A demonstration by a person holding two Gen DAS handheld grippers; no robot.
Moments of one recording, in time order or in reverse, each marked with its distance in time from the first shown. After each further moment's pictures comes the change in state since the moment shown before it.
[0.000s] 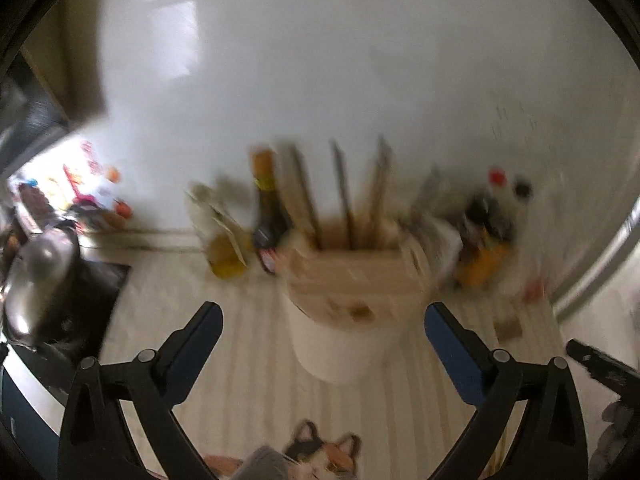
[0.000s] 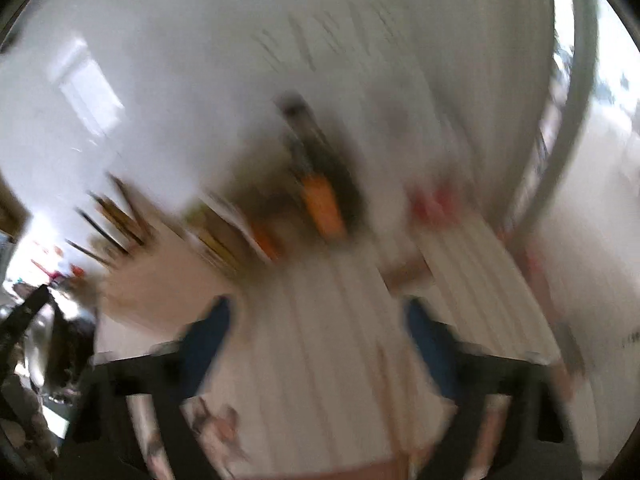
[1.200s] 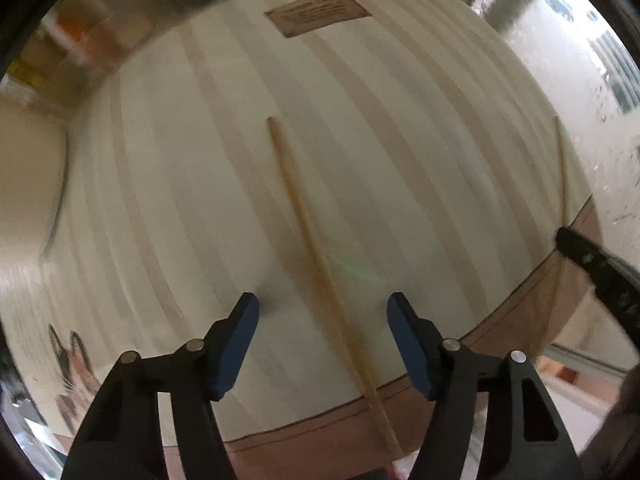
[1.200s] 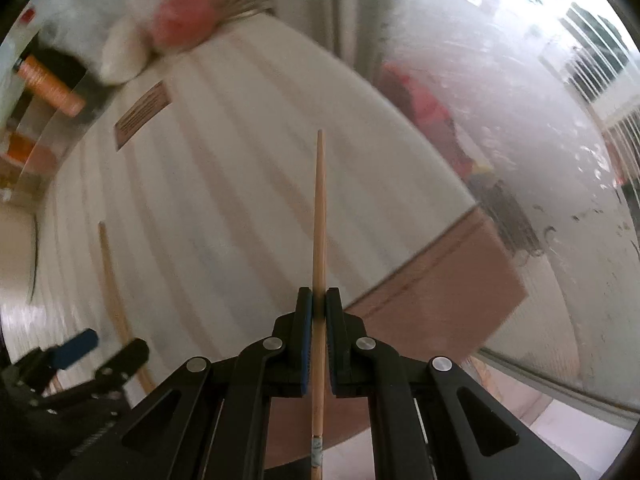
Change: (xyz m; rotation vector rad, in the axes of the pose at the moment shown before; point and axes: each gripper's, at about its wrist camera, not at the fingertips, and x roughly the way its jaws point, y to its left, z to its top) left arm 0.137 -0.282 -0.199 0.451 0.668 -0.187; right arm 0.068 -0.226 -0.086 0.229 0.267 -0.259
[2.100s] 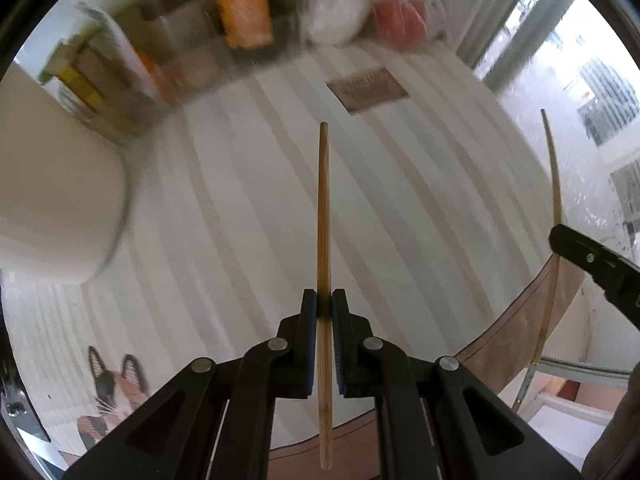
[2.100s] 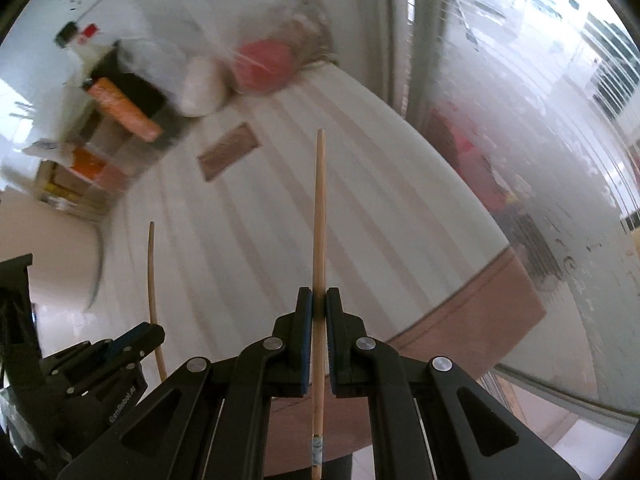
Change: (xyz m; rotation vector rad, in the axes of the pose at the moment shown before) left arm -0.071 0.069 -0.015 -0.033 -0.152 -0.039; right arm -0.056 0.070 -0.001 -0.068 -0.099 0.153
